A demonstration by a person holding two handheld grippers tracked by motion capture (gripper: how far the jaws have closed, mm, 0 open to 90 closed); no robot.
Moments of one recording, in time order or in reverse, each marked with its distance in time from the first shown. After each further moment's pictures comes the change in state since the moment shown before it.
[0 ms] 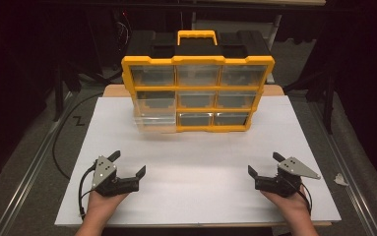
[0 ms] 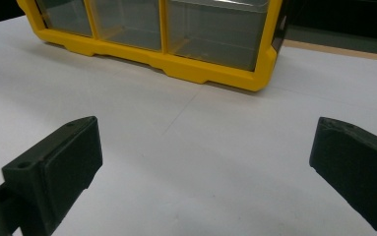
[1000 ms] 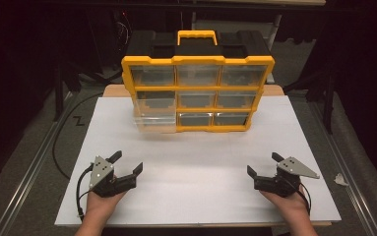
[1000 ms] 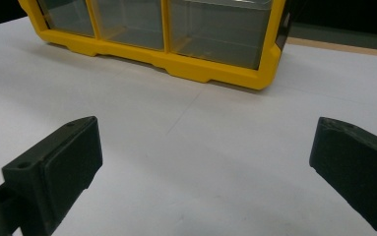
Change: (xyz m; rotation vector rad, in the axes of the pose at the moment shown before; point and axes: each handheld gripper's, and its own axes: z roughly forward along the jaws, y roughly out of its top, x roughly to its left) left arm 0.002 0.001 -0.005 -0.003 0.018 -0.016; right arm 0.002 0.000 0.001 0.005 0.008 0.013
